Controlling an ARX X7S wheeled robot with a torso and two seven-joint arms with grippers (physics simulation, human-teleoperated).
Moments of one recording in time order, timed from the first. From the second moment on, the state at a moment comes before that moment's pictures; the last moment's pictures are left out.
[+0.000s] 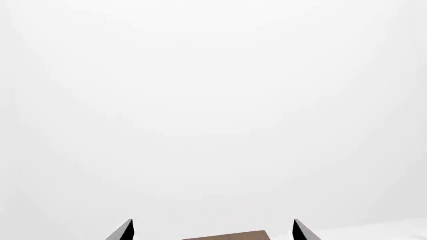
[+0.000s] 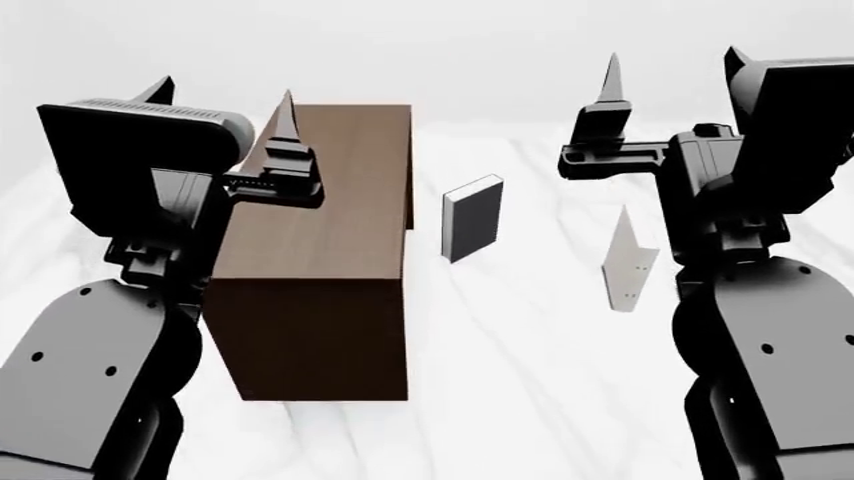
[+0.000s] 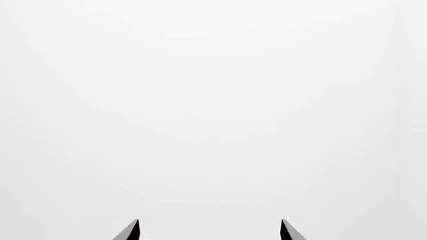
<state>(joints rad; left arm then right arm) -0.68 -0.21 0.05 0.61 -0.24 -0.88 -0.09 0.76 0.17 -0.02 -0.65 0.15 0.99 0.11</state>
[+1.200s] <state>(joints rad) -0.66 -0.23 0.05 0.59 -0.27 -0.84 -0.12 0.80 0.23 -0.03 -0.63 0.17 1.06 0.14</state>
